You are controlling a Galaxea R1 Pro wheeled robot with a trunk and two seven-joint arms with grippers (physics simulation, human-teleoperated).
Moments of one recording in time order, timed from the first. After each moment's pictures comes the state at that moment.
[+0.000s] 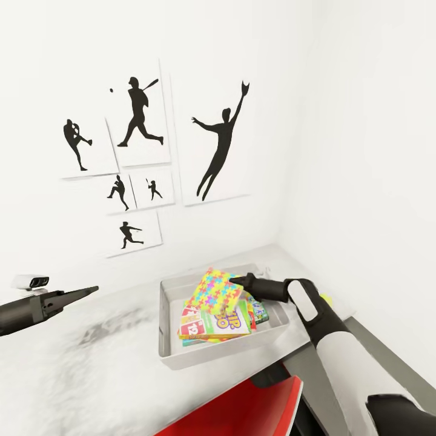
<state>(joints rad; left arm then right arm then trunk) -0.40 0.42 0.48 -1.46 0.23 1.00 -1.57 -0.83 0.01 0.03 -0.73 -0.73 0.90 0.38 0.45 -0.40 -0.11</state>
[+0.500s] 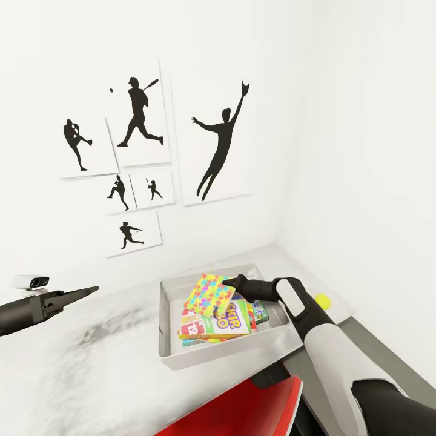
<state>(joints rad) -0.40 0.42 0.48 -1.46 0.23 1.00 -1.57 -0.89 0.07 0.04 -0.62 -0.73 0.85 0.29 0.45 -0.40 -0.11</state>
